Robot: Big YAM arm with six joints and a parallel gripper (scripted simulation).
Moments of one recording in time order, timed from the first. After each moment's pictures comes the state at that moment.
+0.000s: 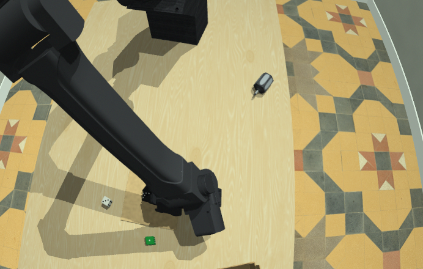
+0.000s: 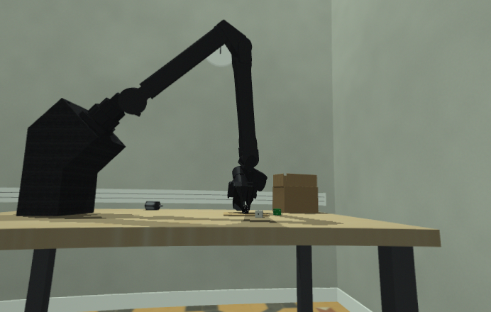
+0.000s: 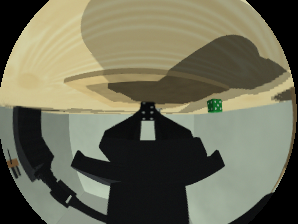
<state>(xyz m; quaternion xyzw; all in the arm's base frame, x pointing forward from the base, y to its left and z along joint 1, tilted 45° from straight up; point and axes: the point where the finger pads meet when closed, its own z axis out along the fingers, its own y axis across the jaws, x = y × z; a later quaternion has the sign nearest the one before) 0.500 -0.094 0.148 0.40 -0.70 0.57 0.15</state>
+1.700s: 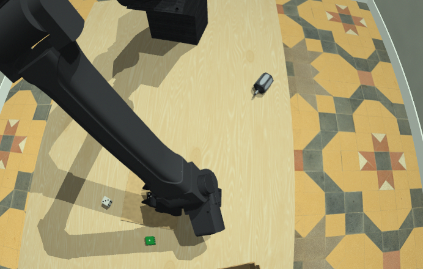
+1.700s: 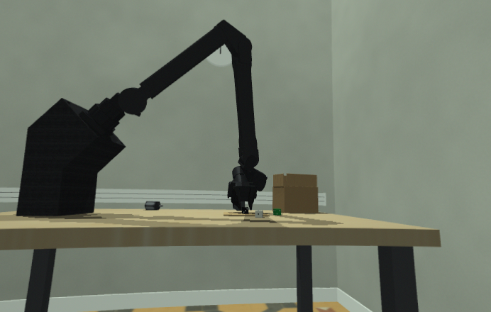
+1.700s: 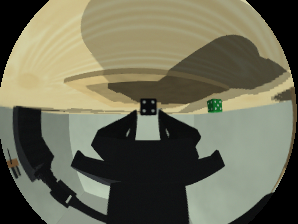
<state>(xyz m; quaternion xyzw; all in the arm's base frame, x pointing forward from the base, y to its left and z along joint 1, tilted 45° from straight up) 0.500 -0.094 0.148 0.40 -0.70 0.57 0.15</state>
